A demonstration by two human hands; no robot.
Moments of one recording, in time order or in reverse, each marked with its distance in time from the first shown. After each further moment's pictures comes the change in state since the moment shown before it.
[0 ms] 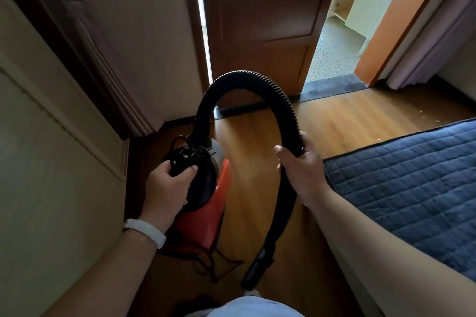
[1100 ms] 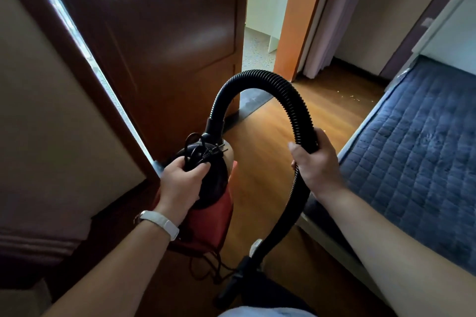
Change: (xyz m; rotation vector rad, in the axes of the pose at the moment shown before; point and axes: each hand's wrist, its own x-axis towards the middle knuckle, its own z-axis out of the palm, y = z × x) left_hand 0.449 0.123 0.186 -0.023 -0.524 0.113; right_hand 0.351 -0.016 0.074 -0.154 0.570 -0.034
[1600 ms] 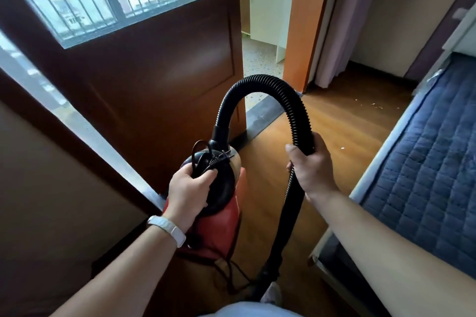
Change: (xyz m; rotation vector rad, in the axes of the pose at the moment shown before) left_hand 0.158 0.081 0.135 0.074 0.002 0.028; right_hand 0.223 0.054 0.009 0.183 0.091 0.091
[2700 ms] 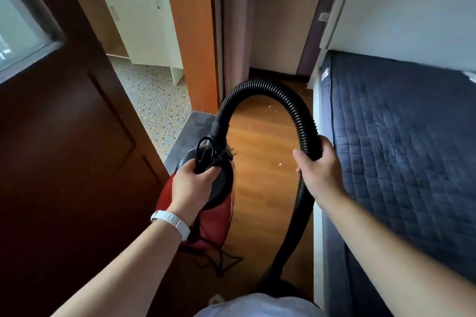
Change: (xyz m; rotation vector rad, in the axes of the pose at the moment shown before) left_hand 0.422 0.150 0.290 0.172 -0.526 0.173; right_hand 0.380 0.021 0.003 -0.277 0.525 0.100
